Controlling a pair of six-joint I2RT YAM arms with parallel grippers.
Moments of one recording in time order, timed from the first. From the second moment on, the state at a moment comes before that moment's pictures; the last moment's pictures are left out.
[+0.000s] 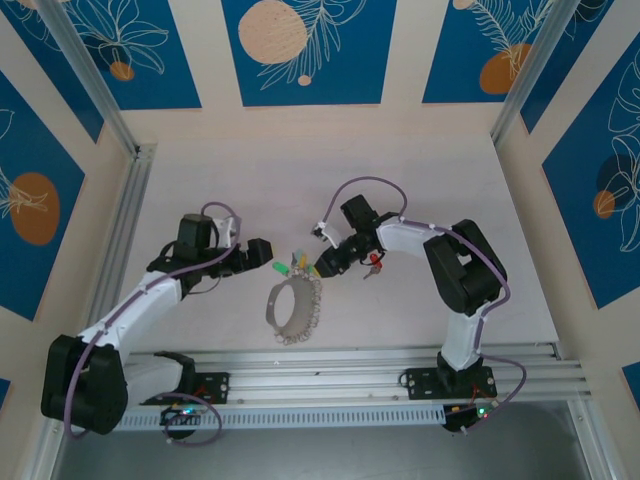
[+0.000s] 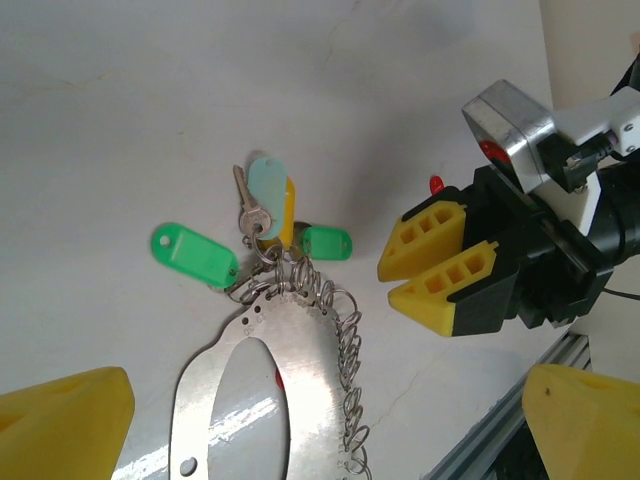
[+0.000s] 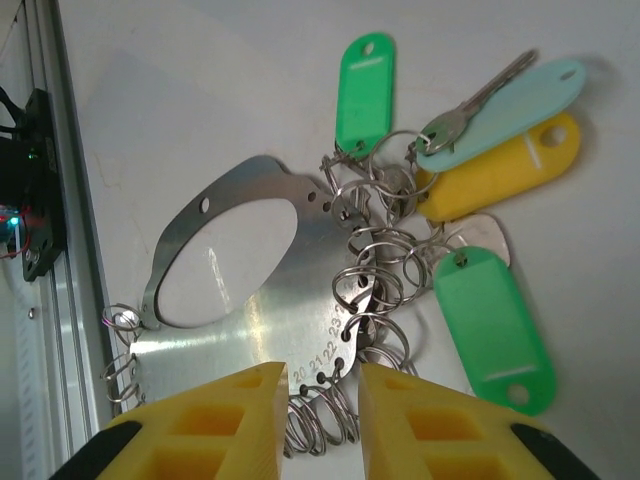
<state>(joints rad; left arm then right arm) -0.27 1.15 0.66 -0.29 0.58 -0.55 0.54 1.88 1.11 -0.44 -0.79 -0.17</state>
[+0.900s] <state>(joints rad) -0.27 1.14 0.63 -0.23 0.60 -0.58 0.57 1.95 1.20 -0.53 -0.69 -0.22</state>
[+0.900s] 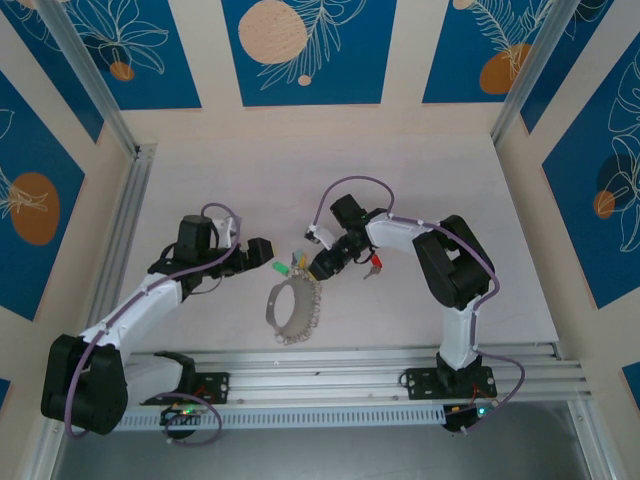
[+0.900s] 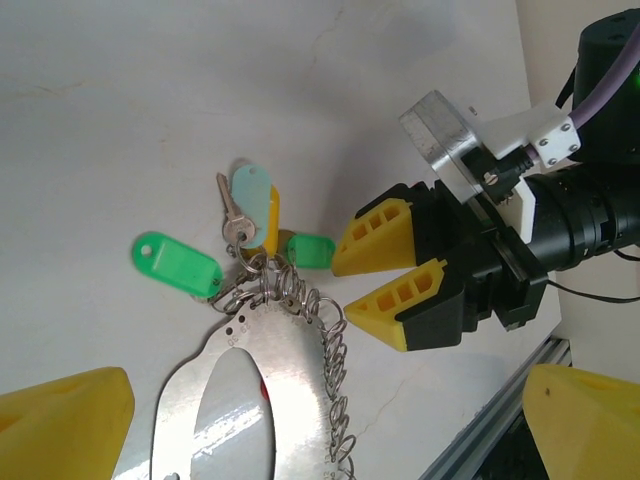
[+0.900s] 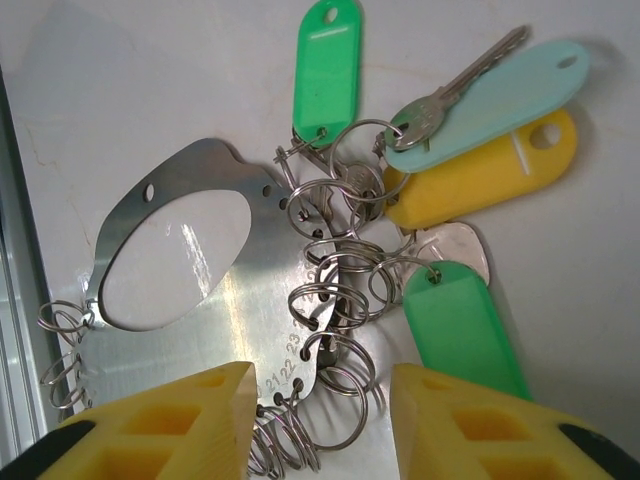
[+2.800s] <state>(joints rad) -0.27 1.13 0.62 -0.10 0.63 -0.68 0.64 1.97 1.19 -0.53 -0.62 -0.24</state>
